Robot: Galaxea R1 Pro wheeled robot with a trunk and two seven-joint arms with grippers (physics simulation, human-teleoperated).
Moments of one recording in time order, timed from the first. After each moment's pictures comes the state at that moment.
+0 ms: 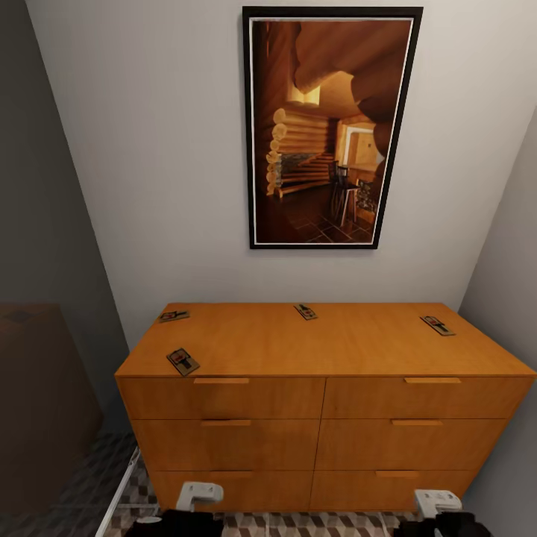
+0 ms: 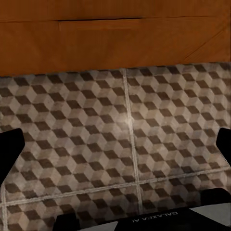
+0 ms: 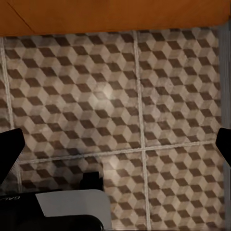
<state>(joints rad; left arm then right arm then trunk) 0.00 -0.07 -0.13 -1.36 0.05 0.80 0.00 0.00 -0.09 -0.09 -1.40 0.01 1.00 0.01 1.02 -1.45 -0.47</state>
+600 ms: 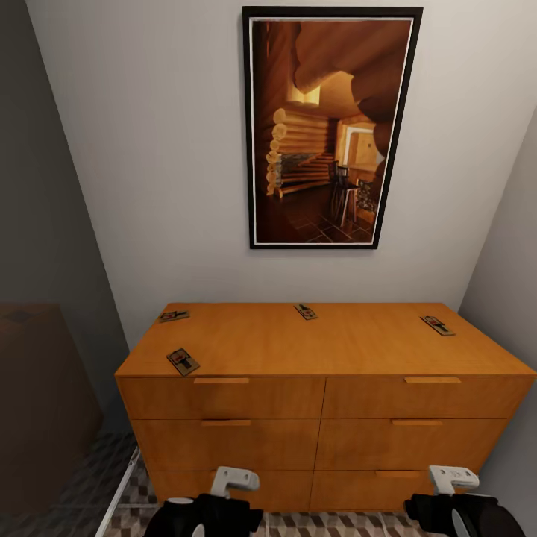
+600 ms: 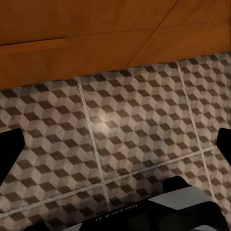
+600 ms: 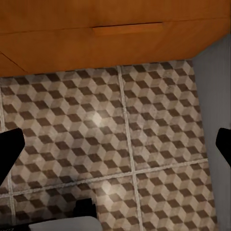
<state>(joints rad) 0.00 -0.16 -0.25 -1.53 0.06 0.97 0.00 0.00 -0.12 -0.15 -1.56 0.01 1.04 0.02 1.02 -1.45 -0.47</state>
